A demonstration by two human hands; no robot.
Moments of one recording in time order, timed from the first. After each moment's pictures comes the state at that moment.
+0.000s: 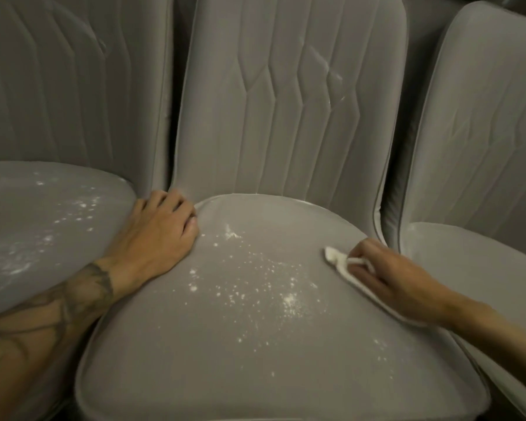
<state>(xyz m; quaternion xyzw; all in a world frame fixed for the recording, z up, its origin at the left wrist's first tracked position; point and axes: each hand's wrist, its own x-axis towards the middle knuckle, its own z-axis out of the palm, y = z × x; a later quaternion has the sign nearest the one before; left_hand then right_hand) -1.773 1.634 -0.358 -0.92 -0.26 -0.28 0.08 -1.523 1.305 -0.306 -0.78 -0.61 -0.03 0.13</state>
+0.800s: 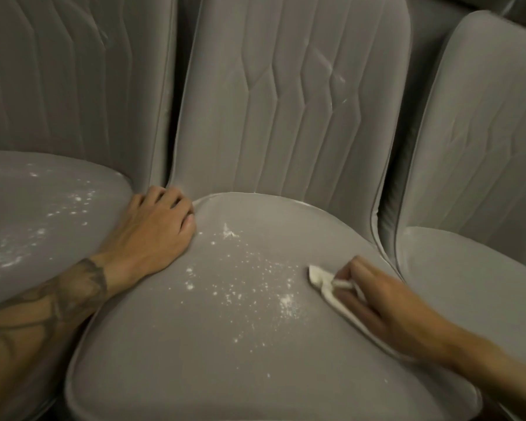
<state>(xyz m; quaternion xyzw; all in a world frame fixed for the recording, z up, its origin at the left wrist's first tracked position) -1.773 1.637 -0.360 -0.92 -0.27 -0.28 0.08 -1.566 1.298 -0.311 -0.75 -0.65 -0.04 0.15</state>
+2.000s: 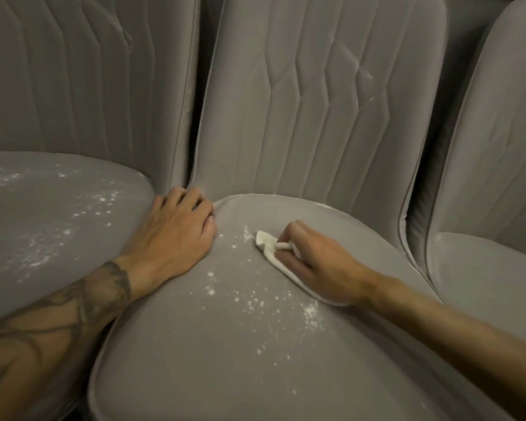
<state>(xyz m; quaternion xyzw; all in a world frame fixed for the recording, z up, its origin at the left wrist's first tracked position) -1.773 1.635 -0.361 -0.91 -0.26 -0.29 0.10 -1.572 1.431 -0.326 -0.71 -0.68 -0.02 0.18</state>
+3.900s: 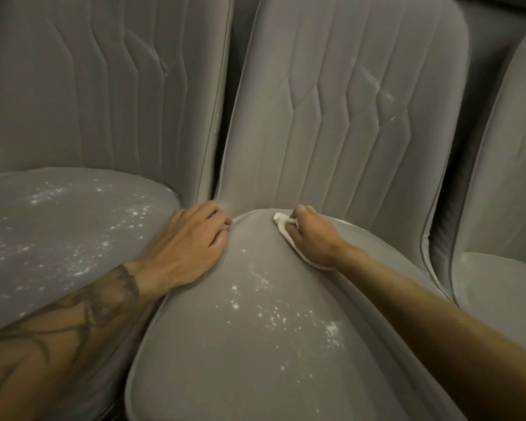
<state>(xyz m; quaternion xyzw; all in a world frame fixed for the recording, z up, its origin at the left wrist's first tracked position) -1.799 1.634 -0.335 -0.94 -0.24 -0.26 -0.03 -1.561 1.516 -0.312 -0.81 -0.57 -0.03 0.15</state>
